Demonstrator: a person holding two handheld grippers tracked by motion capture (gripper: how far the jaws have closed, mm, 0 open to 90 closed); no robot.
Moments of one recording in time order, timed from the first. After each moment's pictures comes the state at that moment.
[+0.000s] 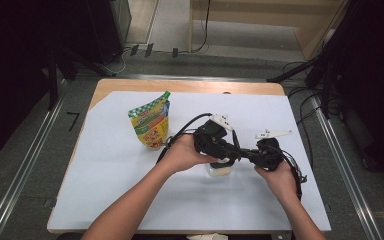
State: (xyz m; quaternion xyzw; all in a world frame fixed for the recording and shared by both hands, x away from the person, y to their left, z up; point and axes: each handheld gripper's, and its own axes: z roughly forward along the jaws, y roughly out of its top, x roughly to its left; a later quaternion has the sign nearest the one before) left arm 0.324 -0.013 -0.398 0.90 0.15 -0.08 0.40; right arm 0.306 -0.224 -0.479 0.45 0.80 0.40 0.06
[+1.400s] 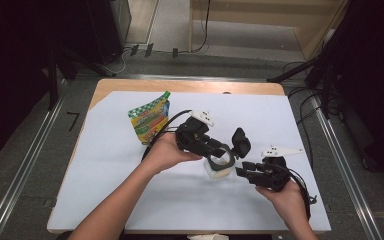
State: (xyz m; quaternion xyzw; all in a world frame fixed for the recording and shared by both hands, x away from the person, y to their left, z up) left arm 0.321 0.038 -0.391 0.89 0.19 -0.07 0.40; right arm 0.245 -0.223 -0.462 0.43 0.79 0.44 0.03
